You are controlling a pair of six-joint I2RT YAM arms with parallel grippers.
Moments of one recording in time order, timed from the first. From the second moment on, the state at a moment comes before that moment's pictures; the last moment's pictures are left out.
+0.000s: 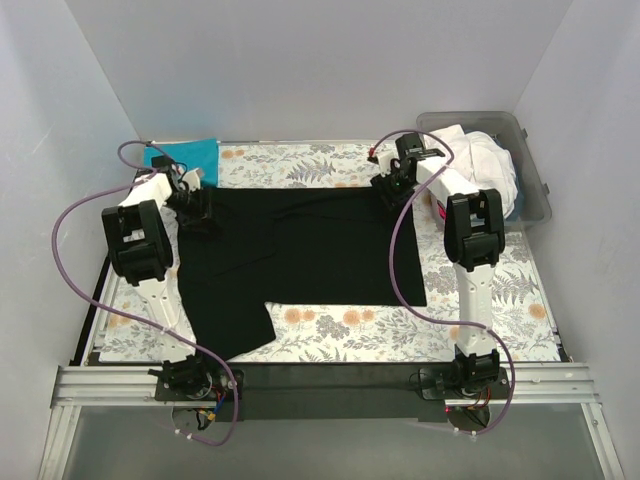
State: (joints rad) left arm 0.23 2.14 1.61 -0.82 0.46 0.06; right arm 0.25 2.29 1.88 -0.76 -0.31 -0.38
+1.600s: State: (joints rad) left arm 0.13 1.25 0.91 -1.16 0.38 0.89; right arm 0.37 1.27 0.66 -0.81 -0.10 -0.88
